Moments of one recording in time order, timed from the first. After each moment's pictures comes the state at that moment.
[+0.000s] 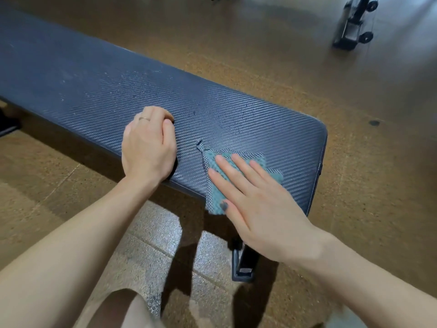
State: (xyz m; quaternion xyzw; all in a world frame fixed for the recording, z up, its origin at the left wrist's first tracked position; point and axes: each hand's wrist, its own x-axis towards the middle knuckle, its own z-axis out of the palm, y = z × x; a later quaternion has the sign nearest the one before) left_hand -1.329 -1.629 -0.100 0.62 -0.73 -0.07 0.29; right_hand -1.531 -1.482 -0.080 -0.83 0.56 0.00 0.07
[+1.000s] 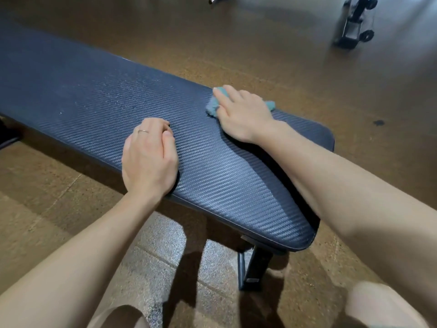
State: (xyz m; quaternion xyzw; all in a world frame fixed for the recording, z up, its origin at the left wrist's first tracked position) left_hand -1.330 -1.629 -0.101 0.63 -0.71 -0.08 0.29; right_hand -1.543 -1.687 -0.084 -0.74 0.67 -0.01 0.07
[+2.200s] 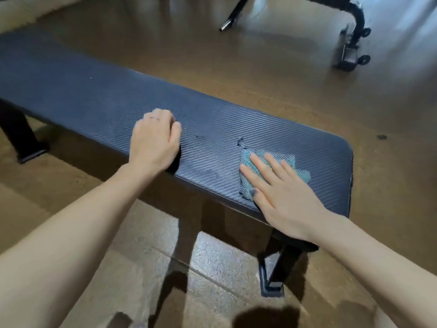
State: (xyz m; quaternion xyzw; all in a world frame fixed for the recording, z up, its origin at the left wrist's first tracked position) left_hand -1.245 -1.691 -0.080 0.59 -0.78 -0.01 0.21; right_hand -1.500 -1.522 -0.080 -0.77 0.63 0.02 0.08
